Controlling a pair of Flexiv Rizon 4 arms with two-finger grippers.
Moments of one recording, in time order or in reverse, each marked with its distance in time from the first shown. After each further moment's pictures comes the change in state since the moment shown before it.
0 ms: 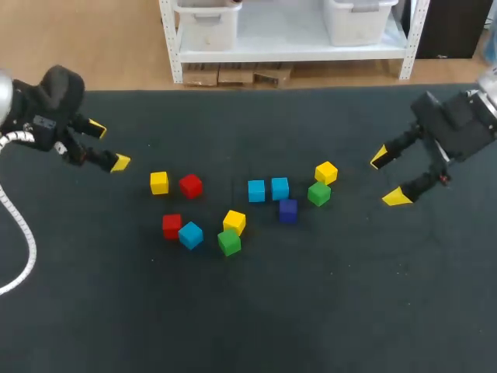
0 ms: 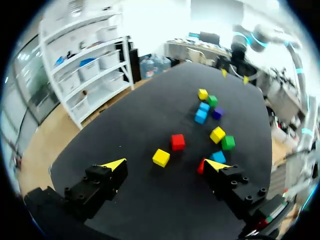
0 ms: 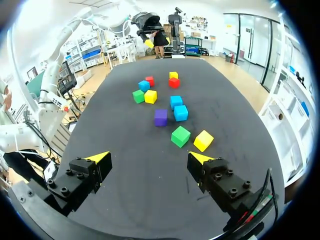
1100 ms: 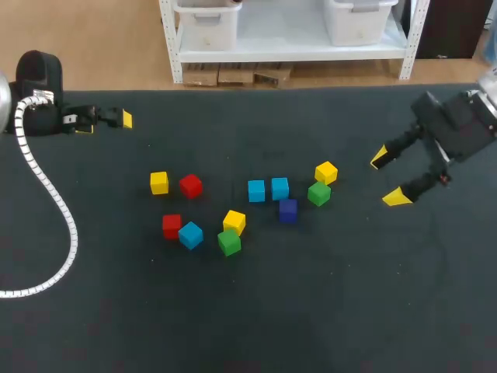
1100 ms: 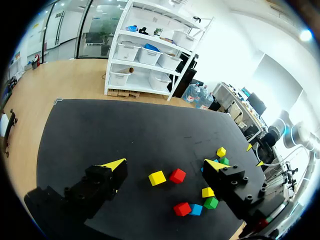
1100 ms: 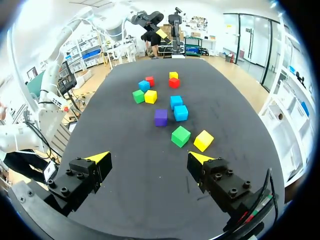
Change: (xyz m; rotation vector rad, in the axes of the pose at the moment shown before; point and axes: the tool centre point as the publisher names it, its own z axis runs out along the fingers) left arm -0.032 0.029 -0.011 -0.130 -0.197 -0.749; right arm 0.000 0.000 0.000 0.001 0.000 0.000
